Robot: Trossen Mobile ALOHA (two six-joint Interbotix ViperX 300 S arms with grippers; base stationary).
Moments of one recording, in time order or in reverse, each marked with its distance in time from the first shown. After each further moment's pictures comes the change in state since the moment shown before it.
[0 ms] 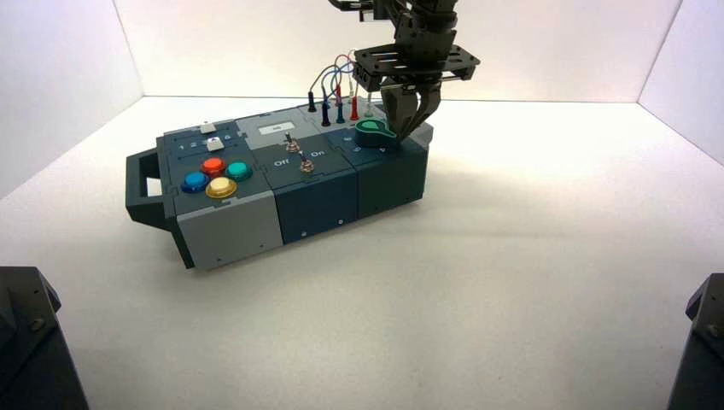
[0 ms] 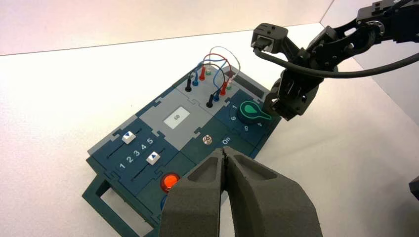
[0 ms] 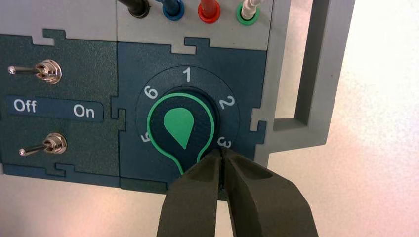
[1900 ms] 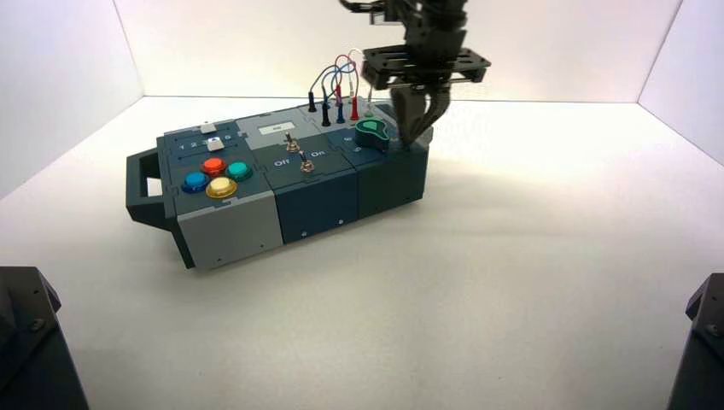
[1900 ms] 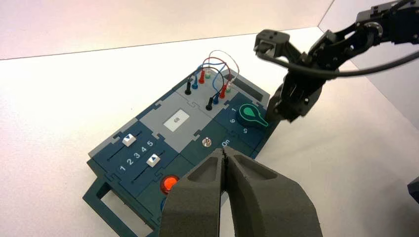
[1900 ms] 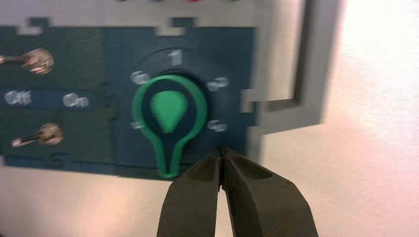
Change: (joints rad) left arm 0.000 -0.017 0.000 -0.002 0.000 0.000; right arm -0.040 -0.011 0.012 0.026 0.040 0.006
